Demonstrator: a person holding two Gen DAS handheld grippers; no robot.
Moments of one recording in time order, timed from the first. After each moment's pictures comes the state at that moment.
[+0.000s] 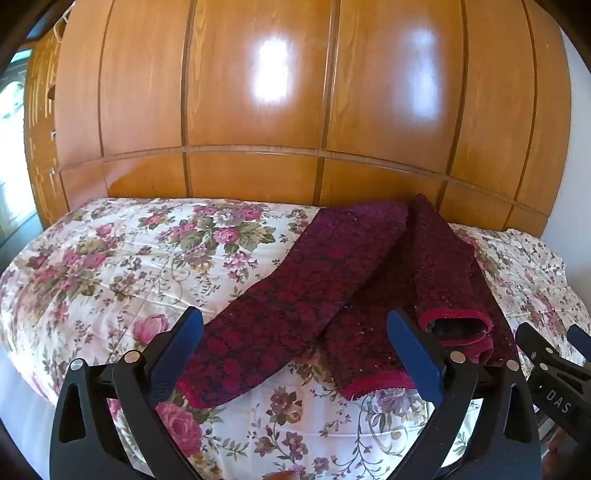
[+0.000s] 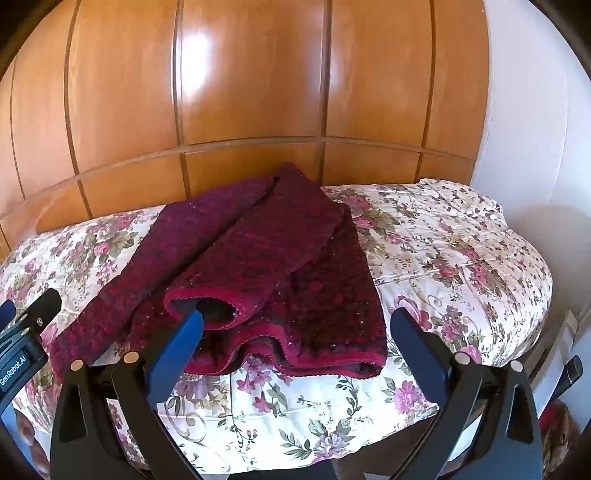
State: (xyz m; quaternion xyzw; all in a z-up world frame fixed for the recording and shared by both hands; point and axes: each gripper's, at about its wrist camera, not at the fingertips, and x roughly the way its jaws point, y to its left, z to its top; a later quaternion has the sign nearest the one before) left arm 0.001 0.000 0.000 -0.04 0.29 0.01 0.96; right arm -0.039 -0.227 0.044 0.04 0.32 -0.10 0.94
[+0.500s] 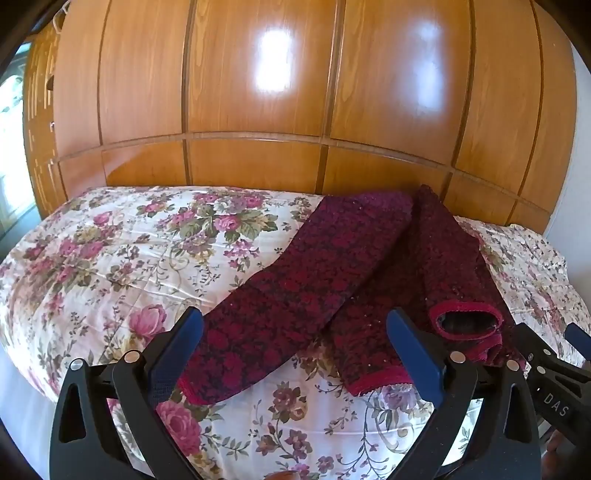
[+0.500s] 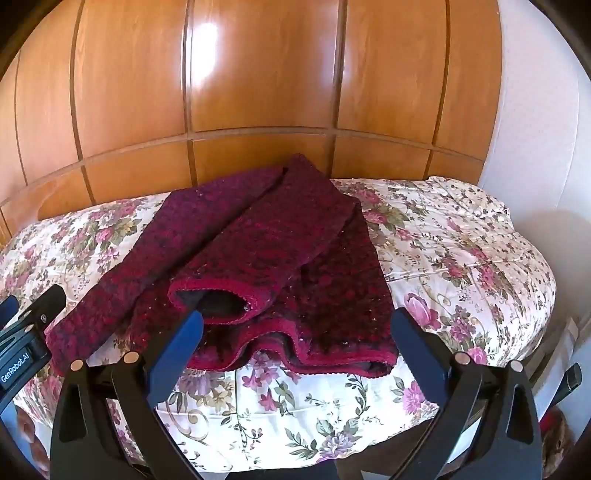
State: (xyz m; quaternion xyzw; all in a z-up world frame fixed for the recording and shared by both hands) left arm 0.002 0.005 -0.019 -0.05 0.31 0.01 0.95; right arm -0.026 -0.216 0.033 0.03 0.34 -0.09 0.93
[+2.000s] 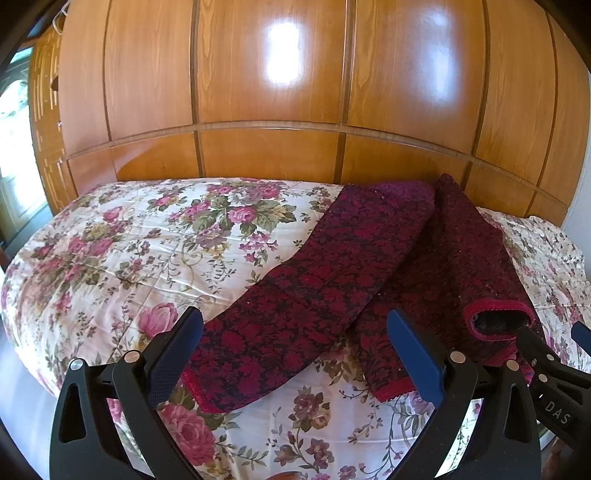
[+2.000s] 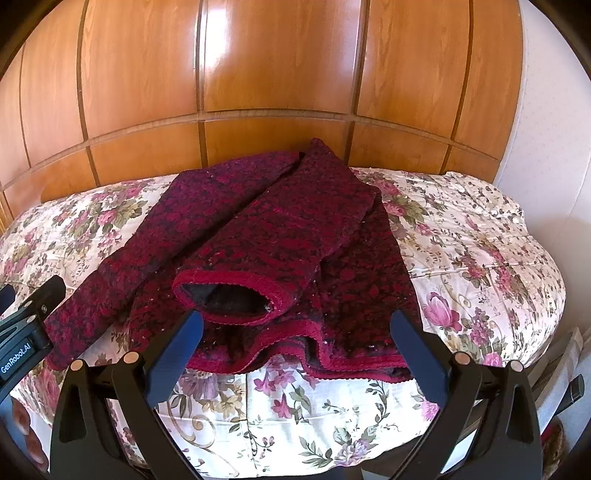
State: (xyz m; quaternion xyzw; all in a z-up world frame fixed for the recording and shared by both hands) left arm 0.023 0.012 -0.026 -0.03 0.33 0.04 0.94; right arm -0.003 -0.205 0.017 0.02 0.37 -0.07 0.93
